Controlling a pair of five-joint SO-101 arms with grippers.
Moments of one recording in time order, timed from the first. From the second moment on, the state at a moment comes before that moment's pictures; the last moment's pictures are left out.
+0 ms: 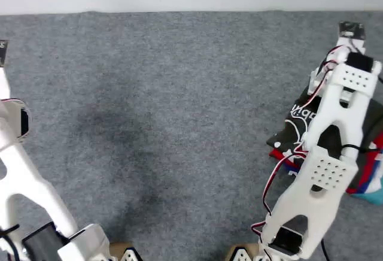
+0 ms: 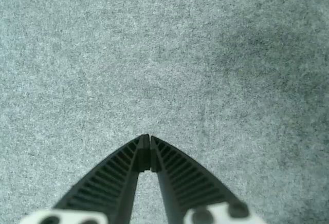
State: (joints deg) left arm -38.5 -14.2 -0.5 95.5 -20.4; right arm 20.4 43.8 -46.7 82.9 9.1
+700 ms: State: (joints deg) left arm -38.5 -14.2 -0.5 95.5 -20.4; right arm 14.8 18.2 -16.0 100.5 11.6
